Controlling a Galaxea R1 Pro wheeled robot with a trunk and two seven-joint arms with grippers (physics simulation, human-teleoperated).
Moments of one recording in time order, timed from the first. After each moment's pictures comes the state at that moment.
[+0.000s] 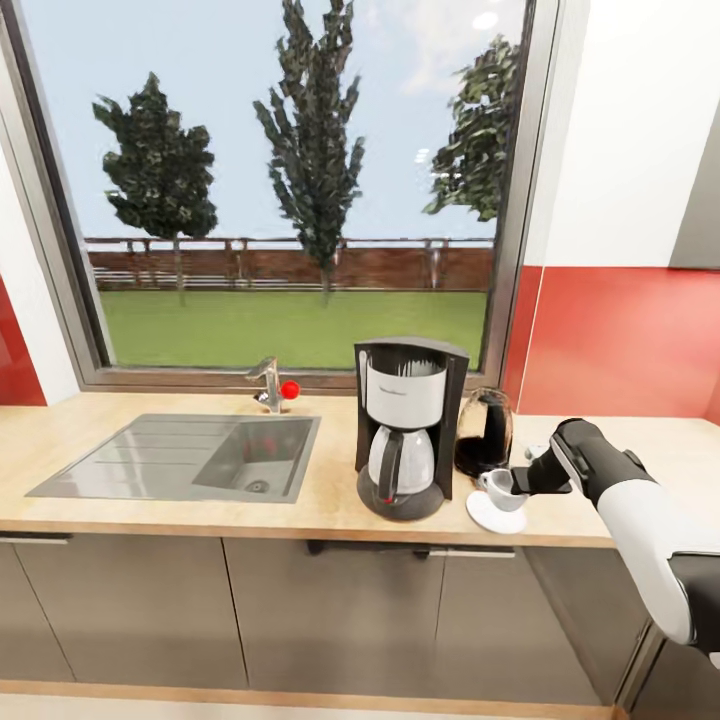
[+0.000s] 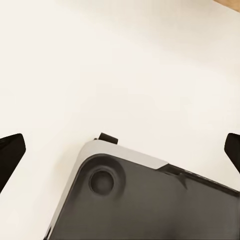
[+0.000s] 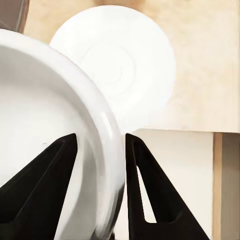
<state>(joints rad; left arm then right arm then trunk) 0.00 -0.01 -0.28 -0.05 0.66 -0.43 0.00 -1.10 -0.25 0.05 -0.43 0.20 1.04 0.44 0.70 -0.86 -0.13</state>
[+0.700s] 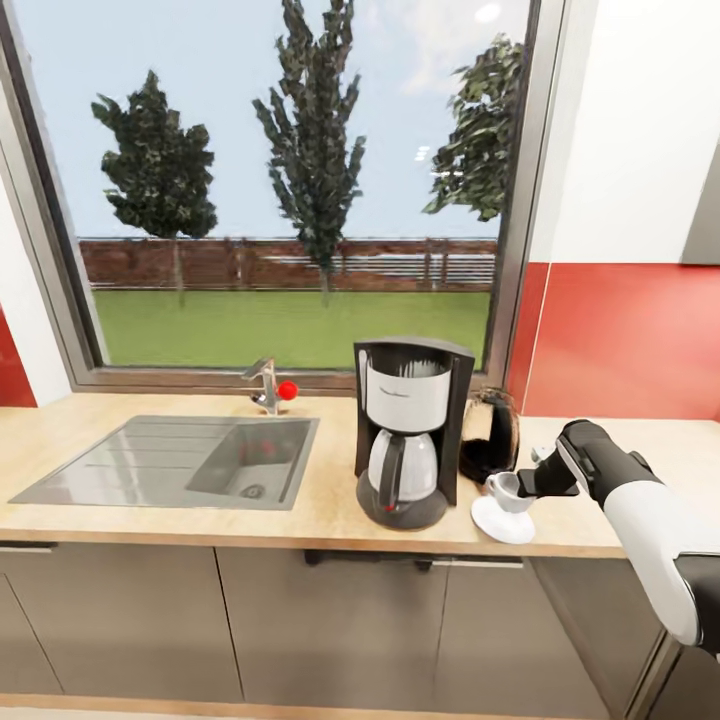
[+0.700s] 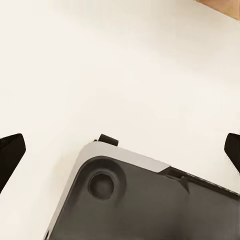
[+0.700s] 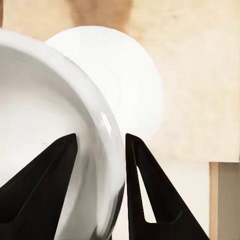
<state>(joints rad) 0.00 -0.01 -0.28 -0.05 0.67 -0.43 0.00 -1.10 -0.27 0.06 -0.42 0.20 1.05 0.44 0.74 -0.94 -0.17</state>
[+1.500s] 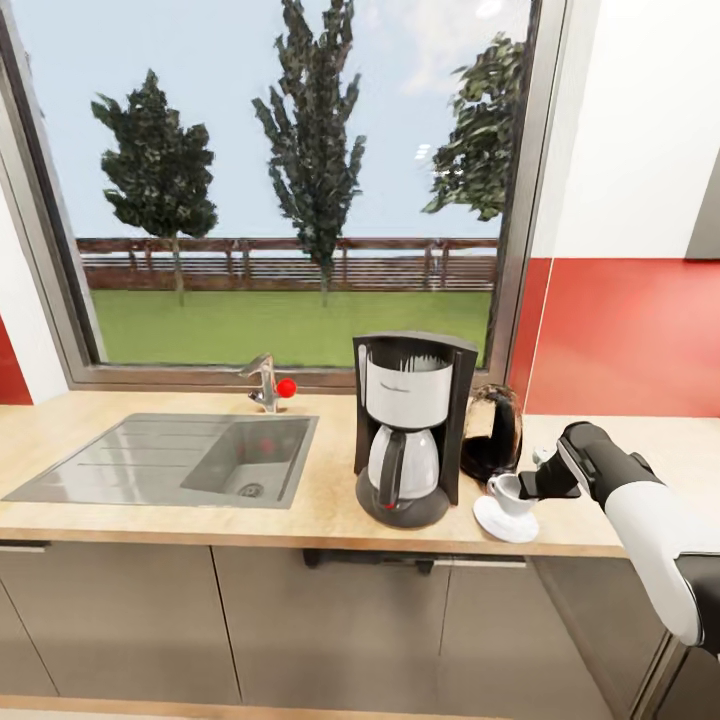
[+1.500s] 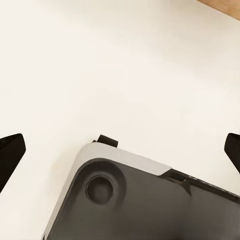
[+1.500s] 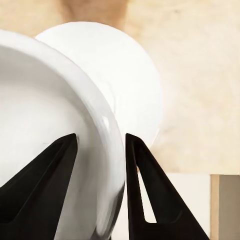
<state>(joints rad) 0.00 -0.01 -0.28 -0.05 0.67 -0.43 0.00 -1.10 -0.27 0.06 -0.41 0.20 1.05 0.44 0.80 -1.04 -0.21</state>
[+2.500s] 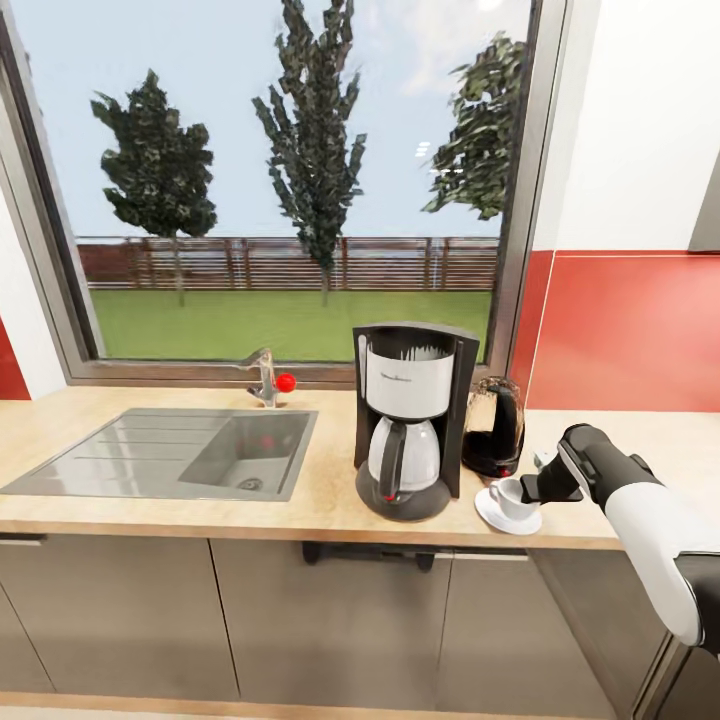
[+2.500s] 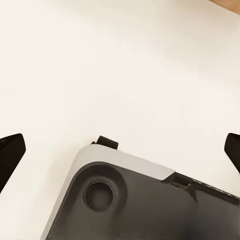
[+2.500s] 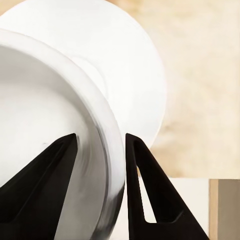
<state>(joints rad) 0.00 -0.01 -0.28 -0.05 0.67 -0.43 0.00 -1.10 -0.27 0.06 -0.39 0.22 1.05 0.43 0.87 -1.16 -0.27</state>
